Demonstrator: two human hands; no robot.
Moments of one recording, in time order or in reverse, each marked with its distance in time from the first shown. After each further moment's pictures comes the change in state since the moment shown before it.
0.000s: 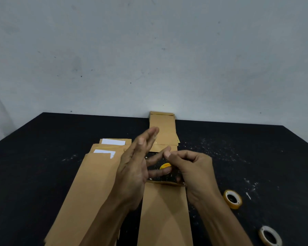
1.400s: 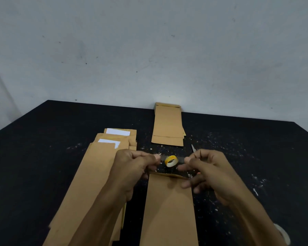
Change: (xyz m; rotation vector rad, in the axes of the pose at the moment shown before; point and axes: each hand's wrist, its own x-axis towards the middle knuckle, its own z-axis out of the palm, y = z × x) left_hand -0.001 -0.011 -0.024 0.427 0.317 -0.371; right_hand 0.007 -0.002 -0.035 -0.266 -0.223 0.184
